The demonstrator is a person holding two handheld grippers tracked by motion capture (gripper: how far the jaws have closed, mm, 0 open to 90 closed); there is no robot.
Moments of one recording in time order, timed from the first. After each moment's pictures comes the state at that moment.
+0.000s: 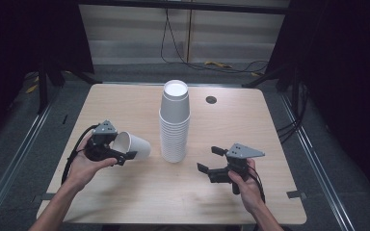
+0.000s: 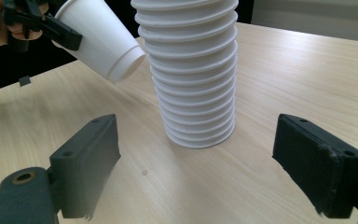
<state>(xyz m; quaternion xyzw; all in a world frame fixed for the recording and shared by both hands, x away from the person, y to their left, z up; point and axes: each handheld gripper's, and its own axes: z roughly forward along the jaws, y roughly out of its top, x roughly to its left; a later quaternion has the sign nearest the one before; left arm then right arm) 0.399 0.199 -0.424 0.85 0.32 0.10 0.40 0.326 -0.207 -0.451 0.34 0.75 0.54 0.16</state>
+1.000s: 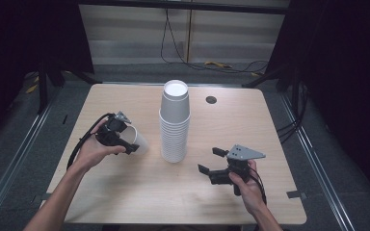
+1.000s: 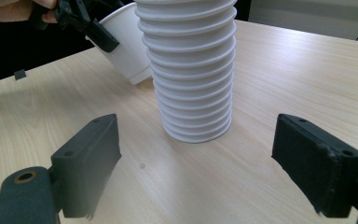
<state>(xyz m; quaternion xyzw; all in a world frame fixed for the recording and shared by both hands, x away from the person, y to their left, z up) 0.449 0.175 -0.425 0.90 0.32 0.10 0.27 0.322 -0.208 -0.451 0.34 0.76 0.53 0.17</state>
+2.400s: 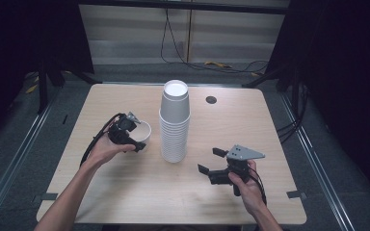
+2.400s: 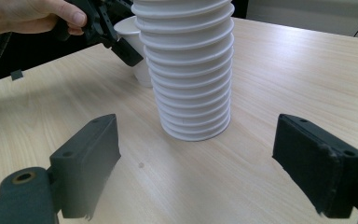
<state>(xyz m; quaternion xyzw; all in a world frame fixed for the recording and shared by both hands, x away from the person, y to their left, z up) 0.468 0.155 -0.452 0.91 0.31 0.11 0.27 0.322 -0.207 -0.453 0.35 0.76 0.53 0.17</state>
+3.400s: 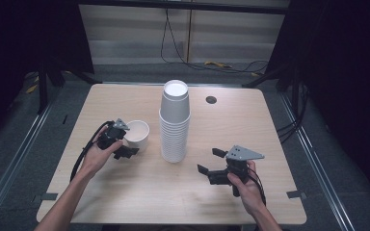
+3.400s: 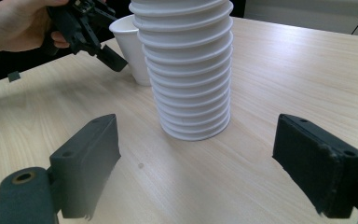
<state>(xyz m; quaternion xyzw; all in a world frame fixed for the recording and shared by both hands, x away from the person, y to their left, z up) 0.446 0.188 -0.465 0.88 0.33 0.11 0.32 0.321 -0.206 -0.455 0.35 0.76 0.53 0.17</state>
